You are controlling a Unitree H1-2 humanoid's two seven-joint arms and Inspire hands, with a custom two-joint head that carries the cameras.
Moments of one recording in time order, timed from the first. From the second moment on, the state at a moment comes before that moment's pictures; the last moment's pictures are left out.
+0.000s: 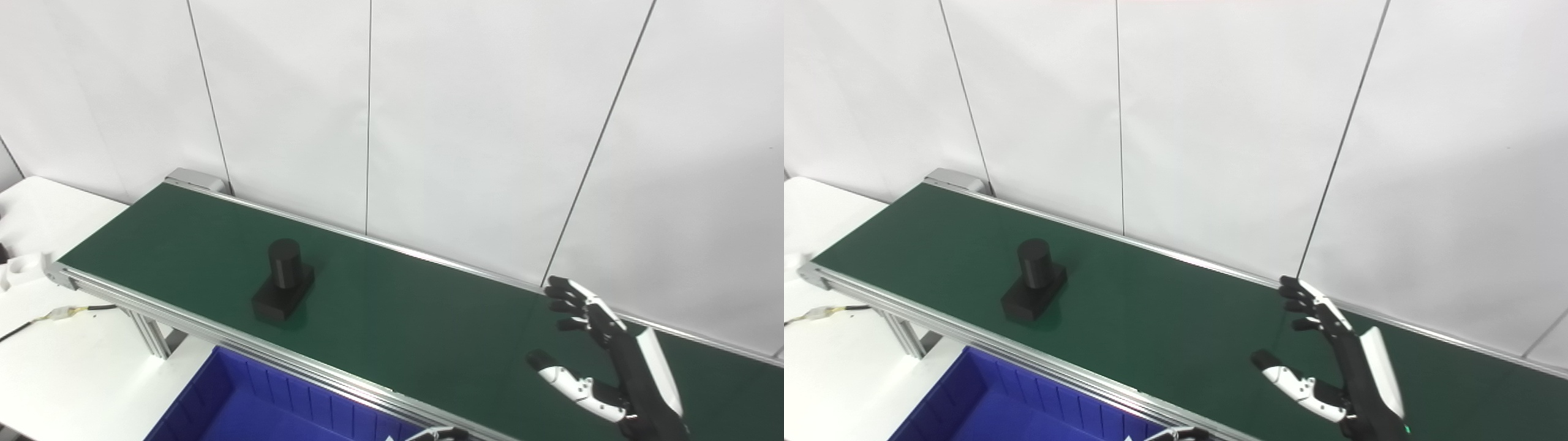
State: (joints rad) left arm 0.13 0.05 -0.44 0.39 0.08 -0.43 0.19; right arm -0.19 -0.15 0.22 -0.18 -0.28 -0.07 0.16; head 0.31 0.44
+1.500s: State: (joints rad) left arm 0.16 0.06 -0.47 0.33 0.07 -0.43 0.13; right arm -0.53 0.04 0.32 0.44 -0.33 -0.09 0.14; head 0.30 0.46
